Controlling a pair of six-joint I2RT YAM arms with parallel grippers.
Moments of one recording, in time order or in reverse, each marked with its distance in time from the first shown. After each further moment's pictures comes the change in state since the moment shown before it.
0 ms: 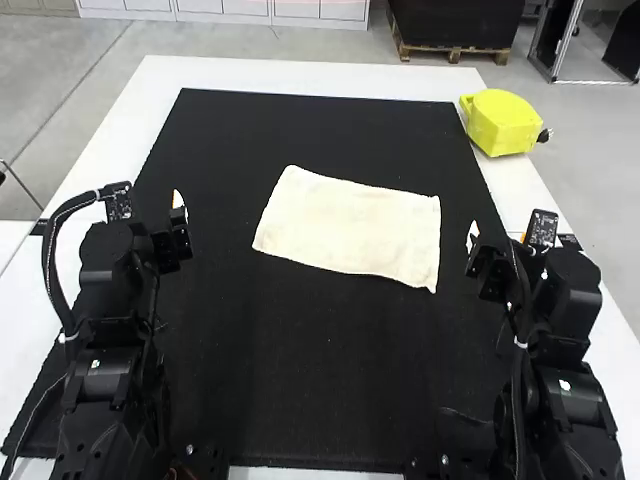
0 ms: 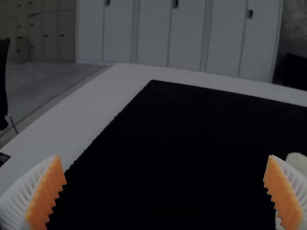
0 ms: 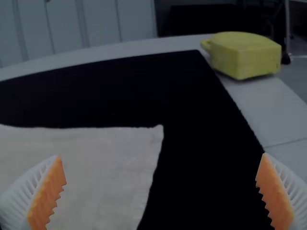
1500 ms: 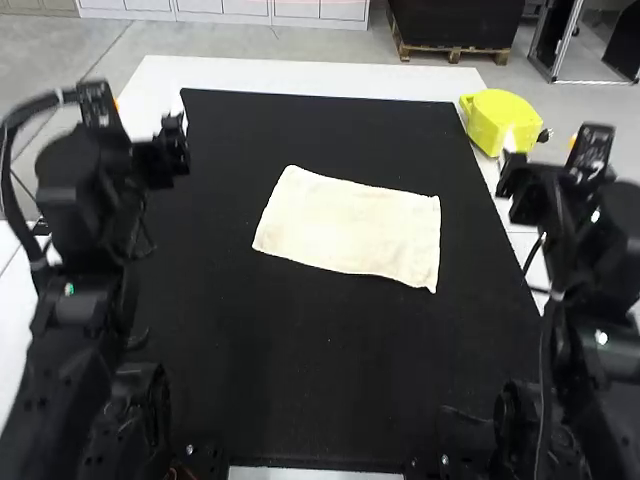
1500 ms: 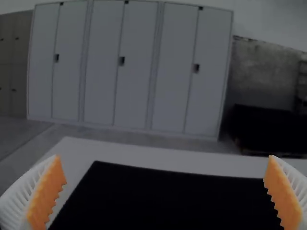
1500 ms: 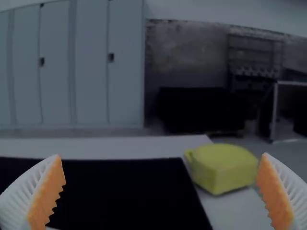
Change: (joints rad) left arm 0.000 0.355 0.360 0.192 0.173 -0.065; right arm -0.033 0.232 0.322 0.188 0.011 -0.077
